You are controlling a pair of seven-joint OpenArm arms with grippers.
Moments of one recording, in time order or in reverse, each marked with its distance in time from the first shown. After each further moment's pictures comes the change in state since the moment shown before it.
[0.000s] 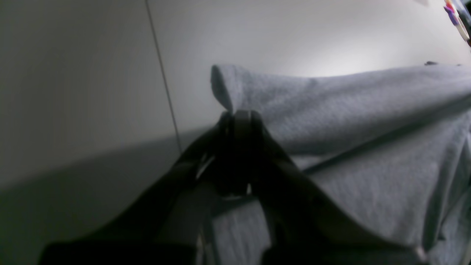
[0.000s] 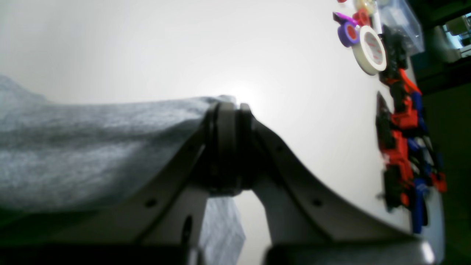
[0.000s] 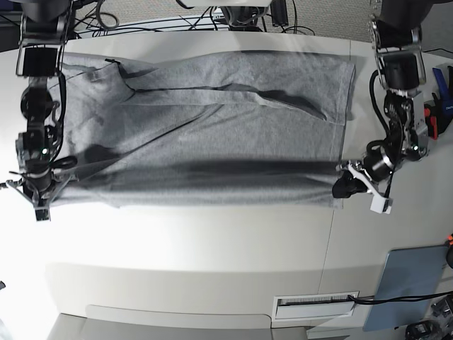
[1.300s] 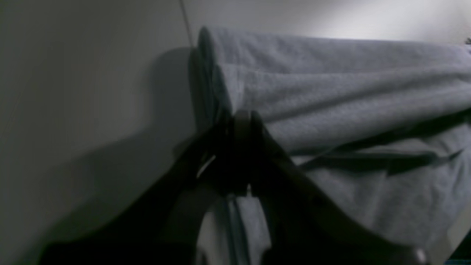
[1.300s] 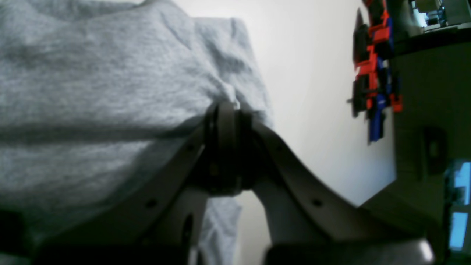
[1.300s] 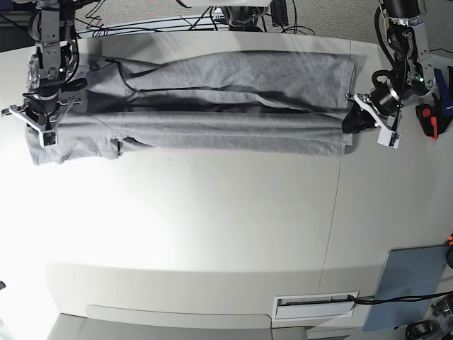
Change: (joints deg) left arm 25.5 0.2 -7.7 19.5 0.9 1.3 1.4; right arm -30.7 -2.3 5.7 20.7 -5.7 -8.3 -6.6
